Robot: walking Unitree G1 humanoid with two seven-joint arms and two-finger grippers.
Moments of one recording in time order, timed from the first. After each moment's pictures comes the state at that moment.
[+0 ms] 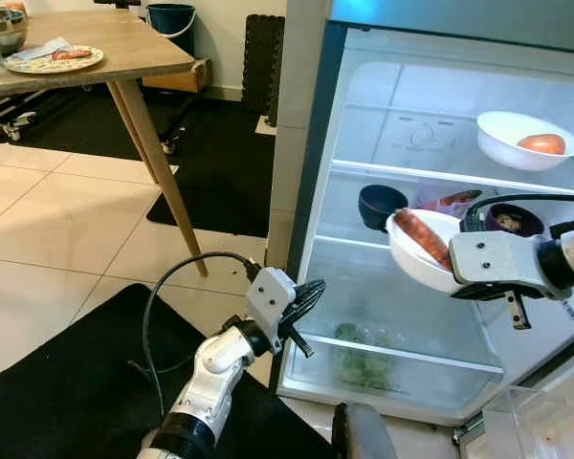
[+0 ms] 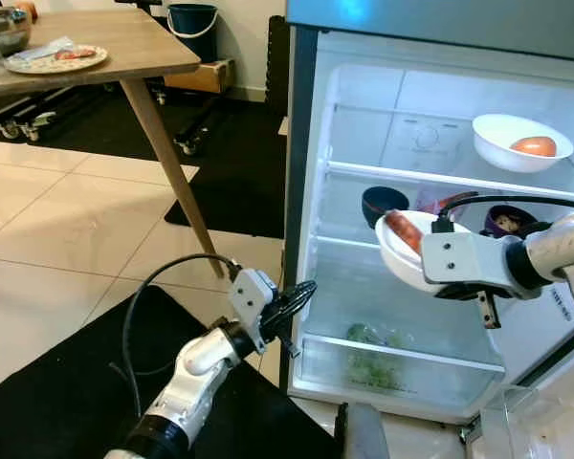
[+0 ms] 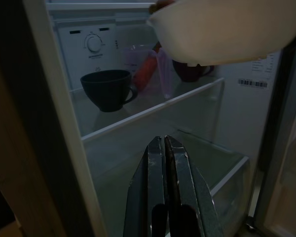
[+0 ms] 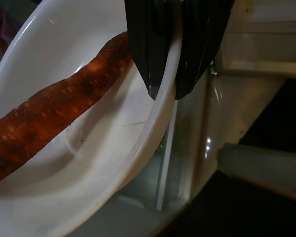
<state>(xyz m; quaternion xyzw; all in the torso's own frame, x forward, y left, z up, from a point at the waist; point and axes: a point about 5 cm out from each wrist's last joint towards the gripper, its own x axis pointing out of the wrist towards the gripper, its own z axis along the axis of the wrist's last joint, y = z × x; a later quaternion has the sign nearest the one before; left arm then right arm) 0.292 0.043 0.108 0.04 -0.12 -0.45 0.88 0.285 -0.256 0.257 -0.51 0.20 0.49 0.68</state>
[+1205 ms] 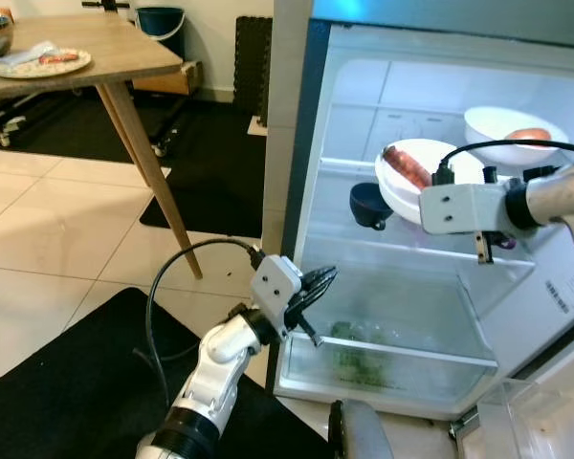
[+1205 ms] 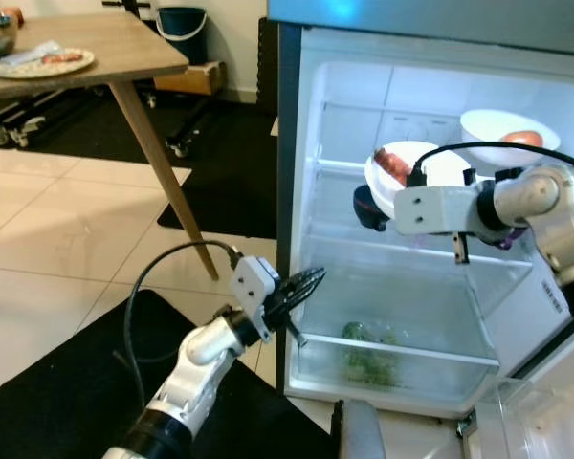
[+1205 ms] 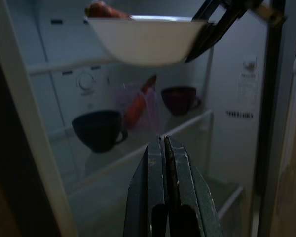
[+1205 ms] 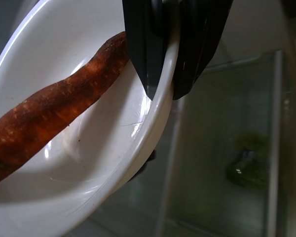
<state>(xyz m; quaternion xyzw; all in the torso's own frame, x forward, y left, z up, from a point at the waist) 0.290 0.034 0.144 0.02 -0.19 -0.45 0.87 0.342 -0.246 0.299 -0.64 0.13 0.35 0.67</state>
